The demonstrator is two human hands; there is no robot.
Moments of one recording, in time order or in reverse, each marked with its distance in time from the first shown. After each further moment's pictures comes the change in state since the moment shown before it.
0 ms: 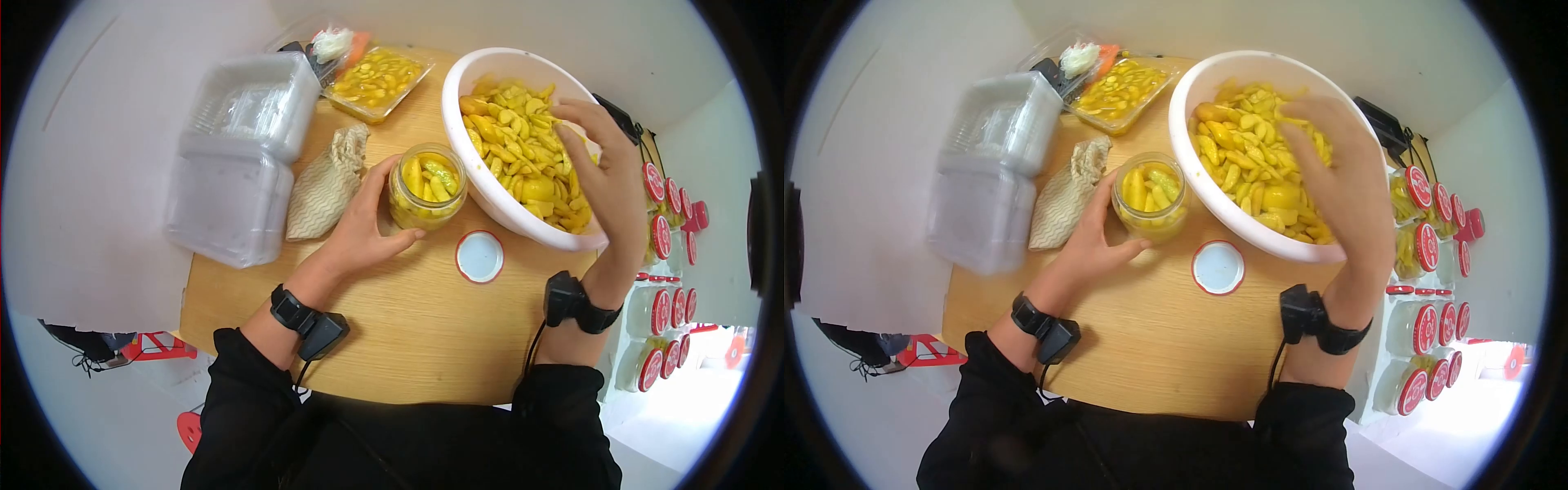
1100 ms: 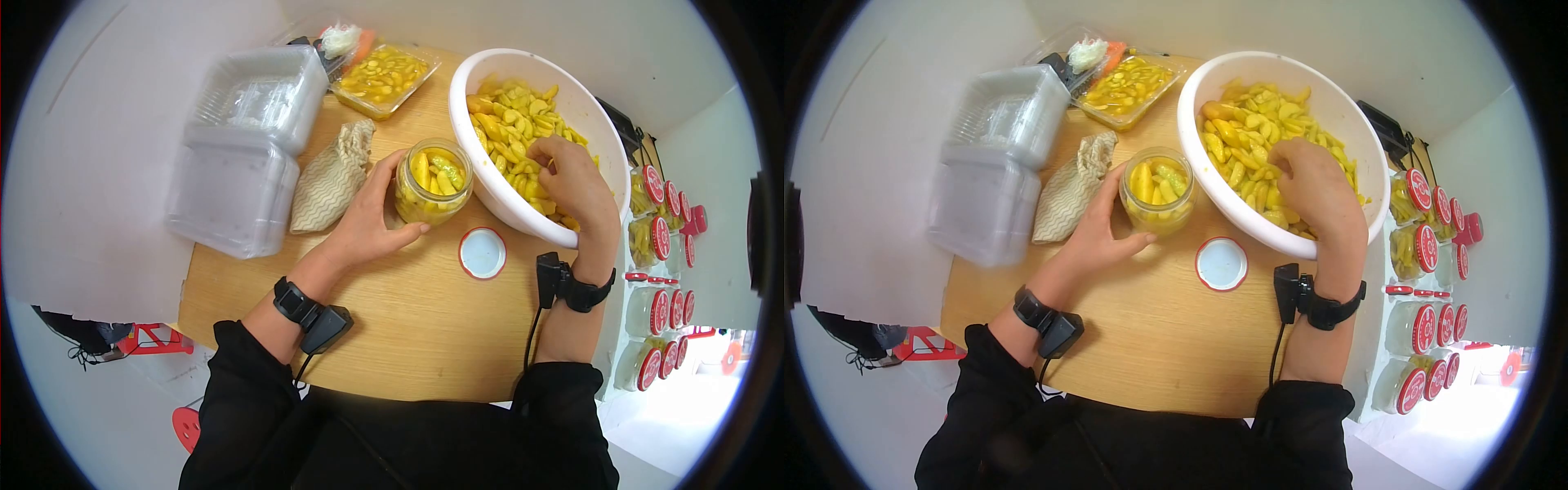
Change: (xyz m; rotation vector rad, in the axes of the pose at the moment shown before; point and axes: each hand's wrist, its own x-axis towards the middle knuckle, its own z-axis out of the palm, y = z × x) left_hand 0.001 0.000 -0.001 0.025 0.002 0.027; right_hand -0.012 0.046 0.041 -0.159 -0.376 0.113
